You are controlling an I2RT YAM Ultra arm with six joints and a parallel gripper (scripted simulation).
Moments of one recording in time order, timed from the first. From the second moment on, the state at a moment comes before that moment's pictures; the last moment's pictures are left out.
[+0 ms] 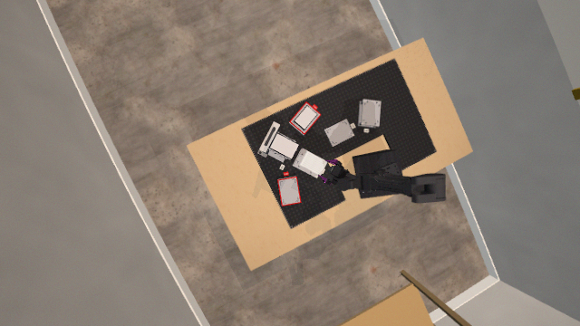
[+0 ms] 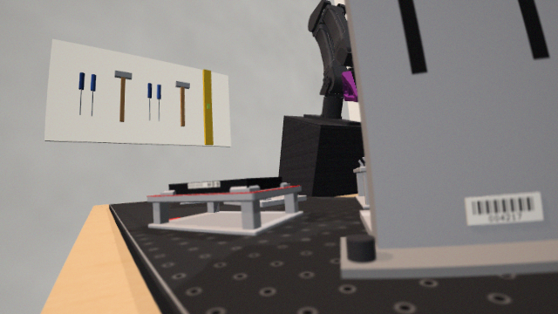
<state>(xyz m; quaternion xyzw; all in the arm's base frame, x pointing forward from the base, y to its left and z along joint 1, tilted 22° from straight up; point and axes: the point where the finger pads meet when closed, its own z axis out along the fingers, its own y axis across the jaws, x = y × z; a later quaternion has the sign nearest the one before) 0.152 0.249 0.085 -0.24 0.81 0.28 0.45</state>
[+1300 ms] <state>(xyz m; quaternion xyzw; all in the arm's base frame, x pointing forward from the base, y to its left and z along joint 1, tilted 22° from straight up) 0.149 0.238 0.101 -0.24 0.82 0.28 0.45</state>
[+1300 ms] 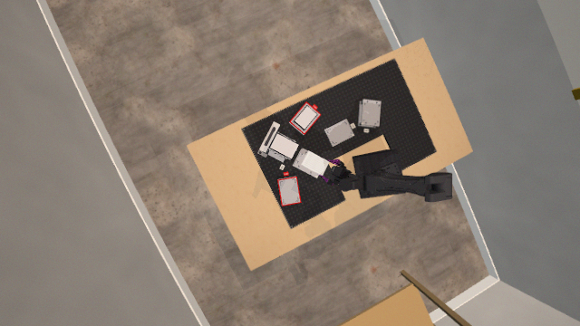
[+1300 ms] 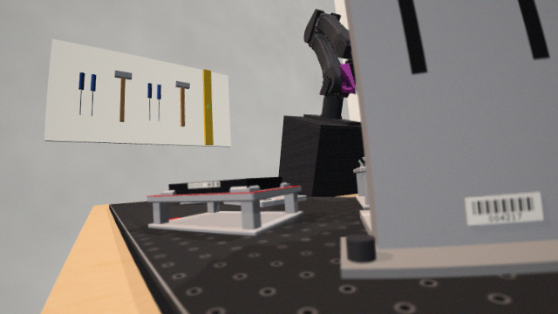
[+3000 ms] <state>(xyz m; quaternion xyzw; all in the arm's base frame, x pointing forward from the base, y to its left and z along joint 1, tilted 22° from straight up) 0.170 0.251 0.106 -0.24 0.82 0.27 0.44</state>
